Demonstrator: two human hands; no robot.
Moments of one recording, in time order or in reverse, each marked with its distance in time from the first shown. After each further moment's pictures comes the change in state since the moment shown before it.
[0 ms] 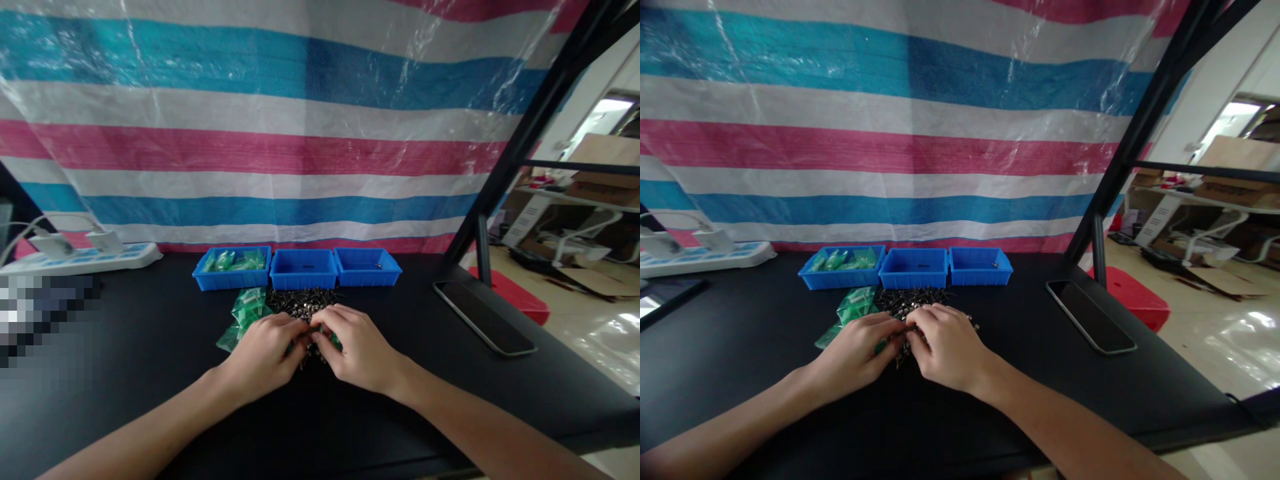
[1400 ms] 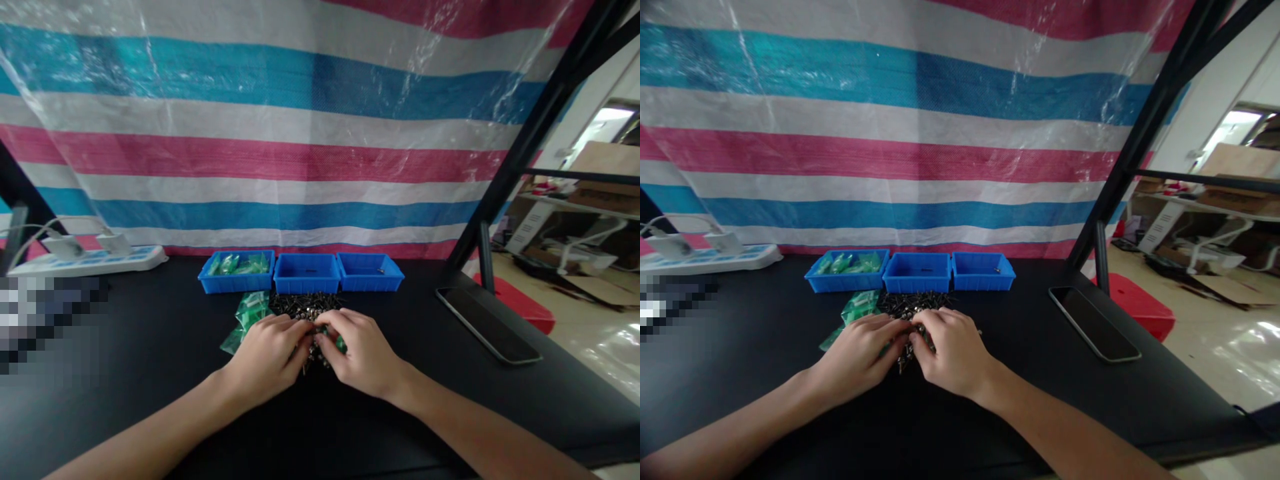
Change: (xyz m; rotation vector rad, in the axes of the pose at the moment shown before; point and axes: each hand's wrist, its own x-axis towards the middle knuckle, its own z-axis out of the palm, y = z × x) left_hand -0.002 0.001 -0.002 0.136 0.054 0.019; right_hand -0.001 -0.002 0.001 0.007 0.073 0.069
